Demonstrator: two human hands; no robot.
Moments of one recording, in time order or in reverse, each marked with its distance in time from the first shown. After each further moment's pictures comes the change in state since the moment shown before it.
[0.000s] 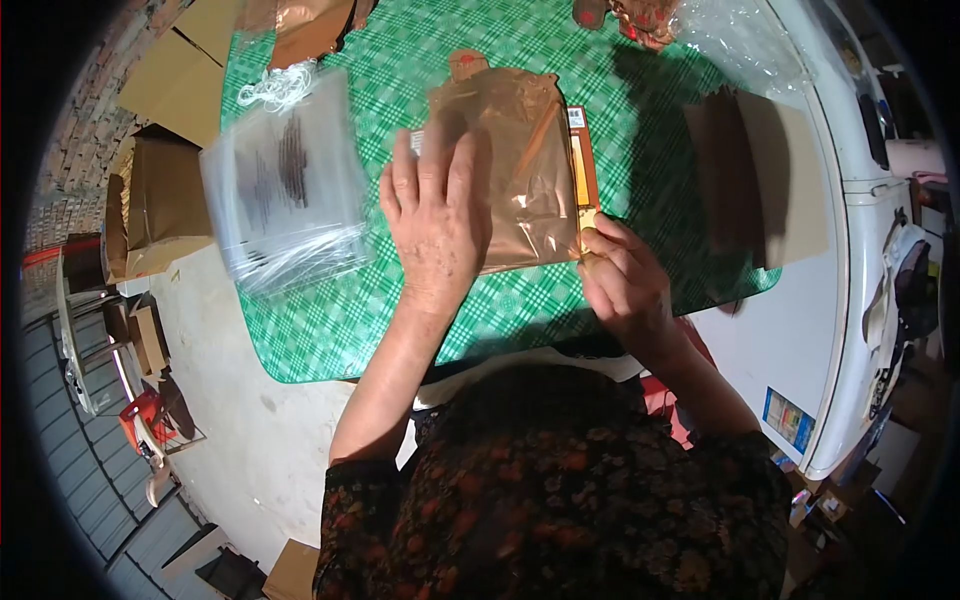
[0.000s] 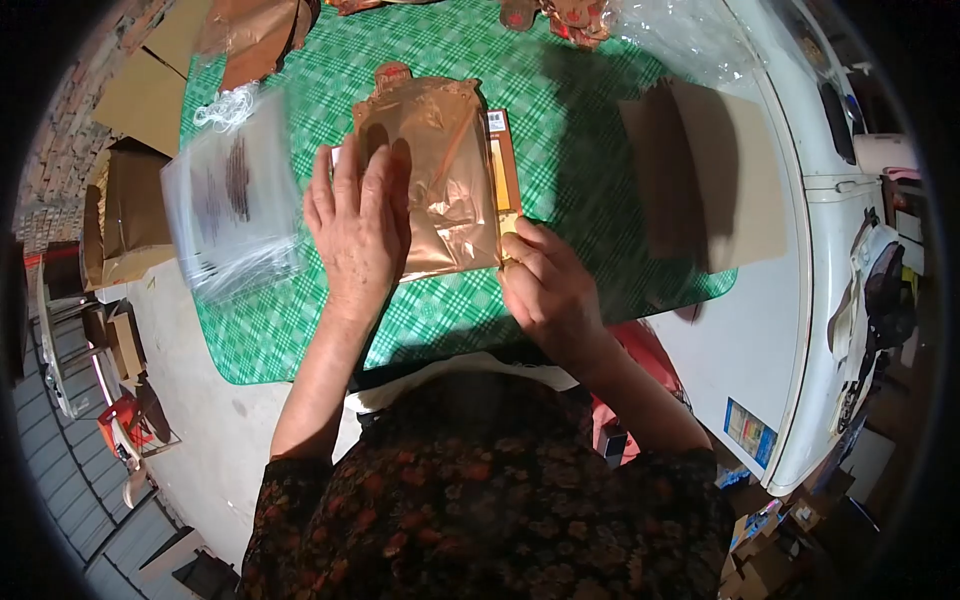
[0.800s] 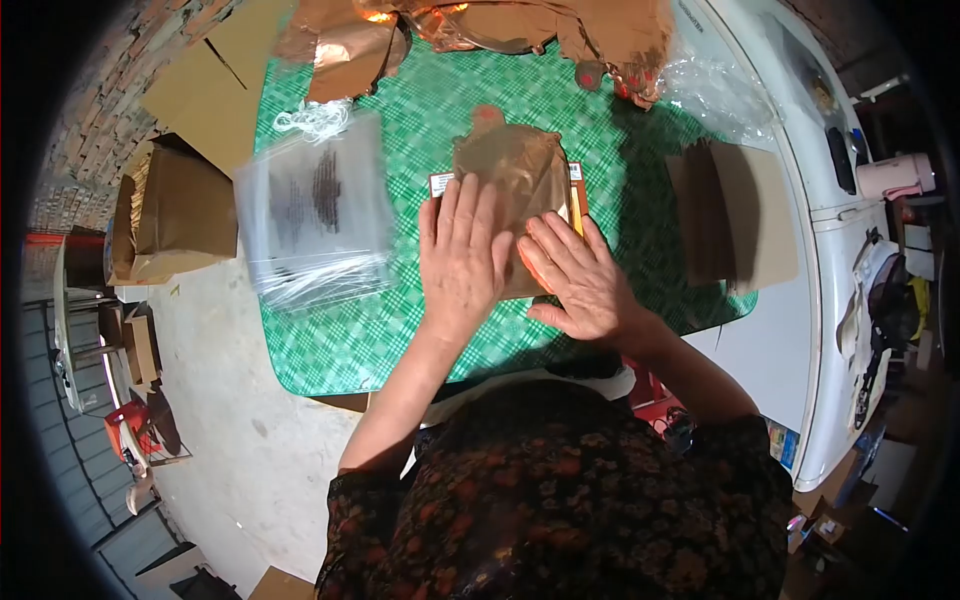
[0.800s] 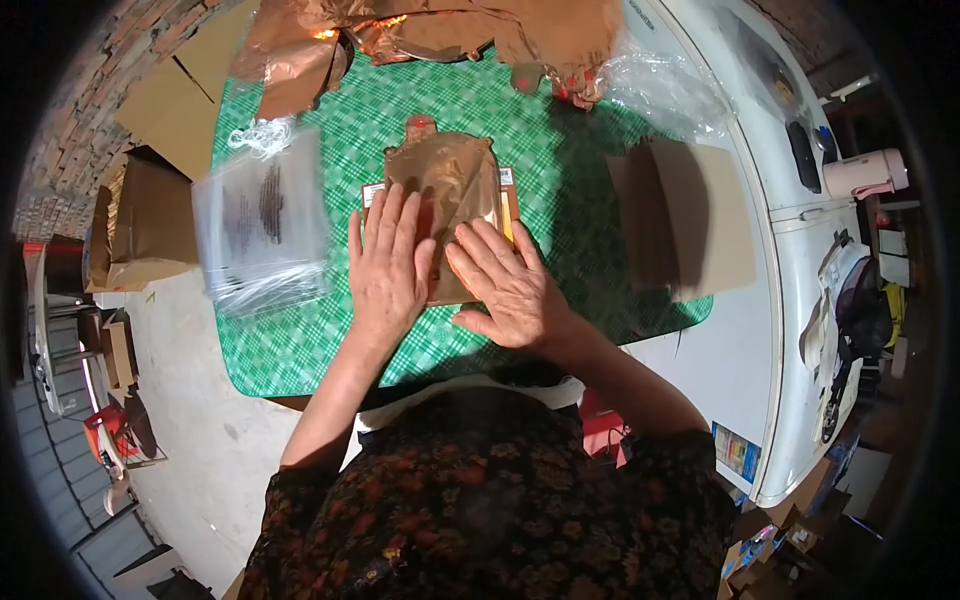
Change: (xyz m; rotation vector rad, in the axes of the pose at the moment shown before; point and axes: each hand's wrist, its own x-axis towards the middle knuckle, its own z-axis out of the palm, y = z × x) left_hand -0.002 0.002 -0.016 -0.198 -0.049 0.045; right_hand 0.048 0.003 0.010 -0.039 -0.360 -0.051
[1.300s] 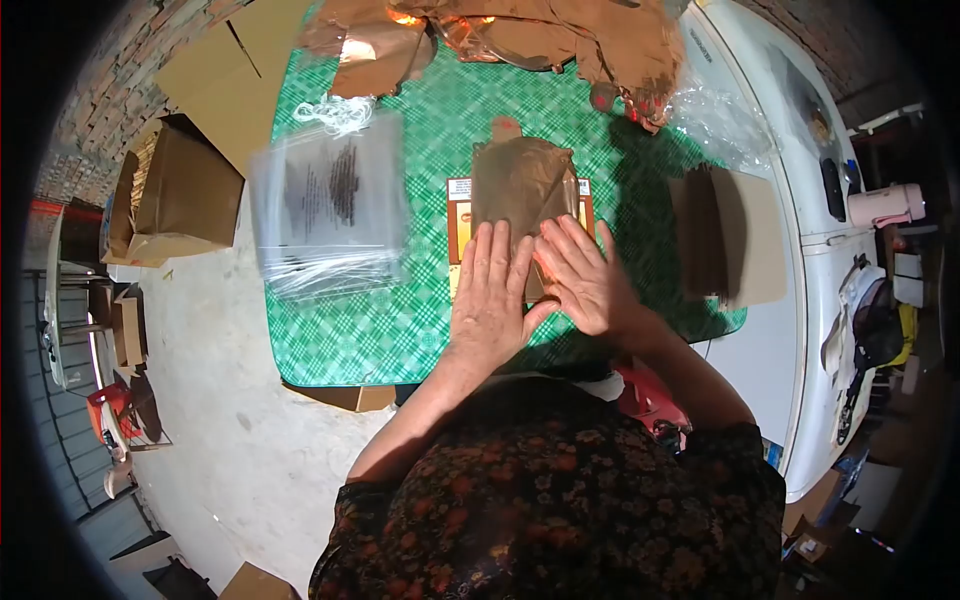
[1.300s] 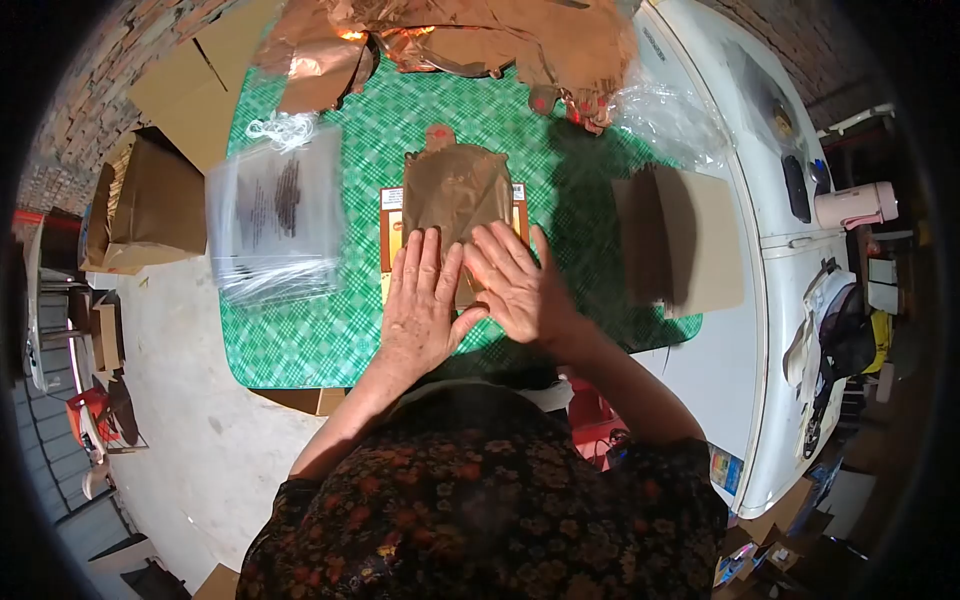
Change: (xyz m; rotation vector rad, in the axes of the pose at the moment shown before) left_hand -0.043 0.024 0.000 -0.101 -0.293 0.013; right_hand -0.001 0.017 0.007 -0.112 -0.044 -0.017
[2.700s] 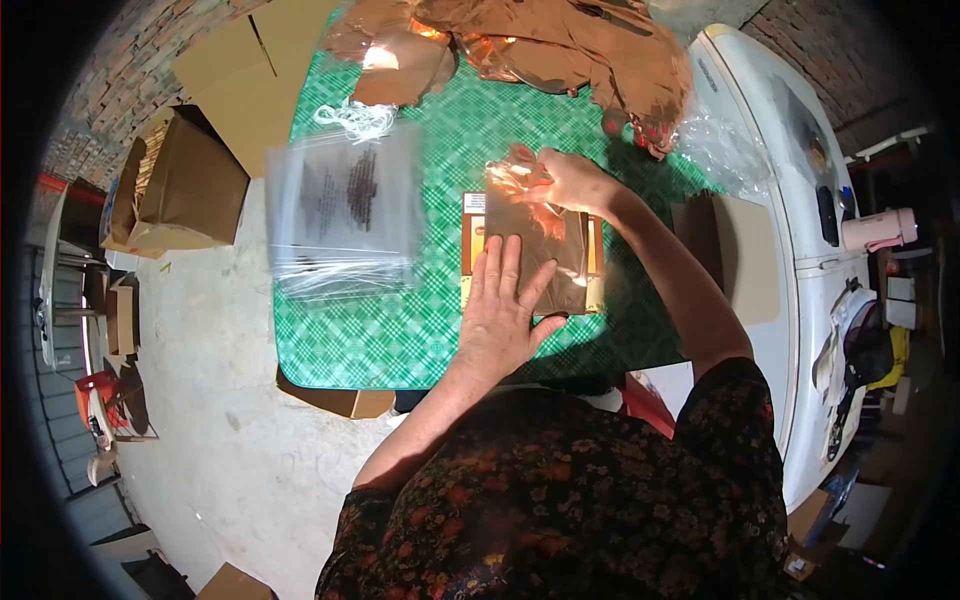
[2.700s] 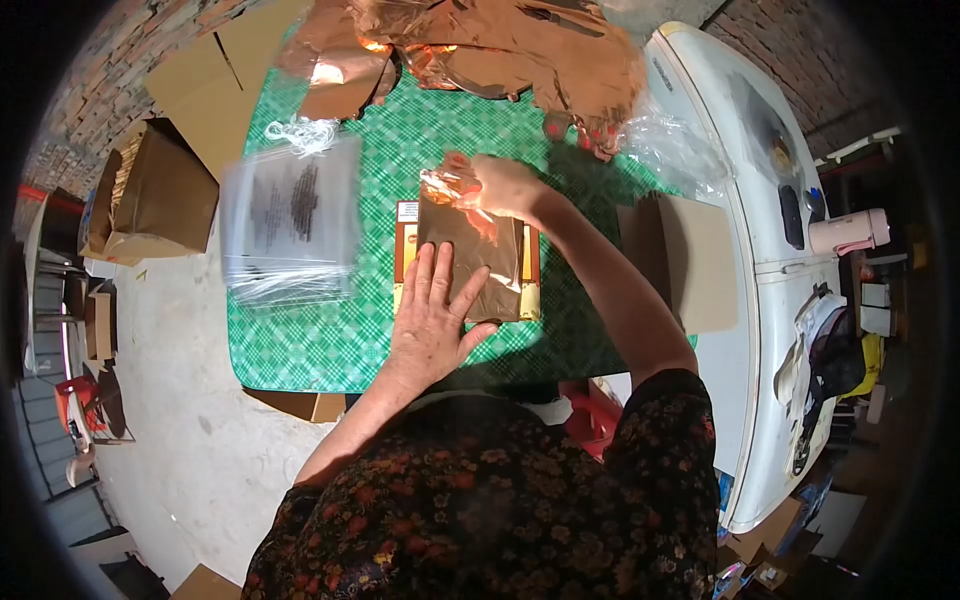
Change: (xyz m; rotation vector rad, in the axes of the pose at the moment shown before) left_hand 0.000 0.002 -0.003 0.070 -0.058 -0.021; right_hand 0.177 0.072 -0.032 0.279 -0.352 0.340
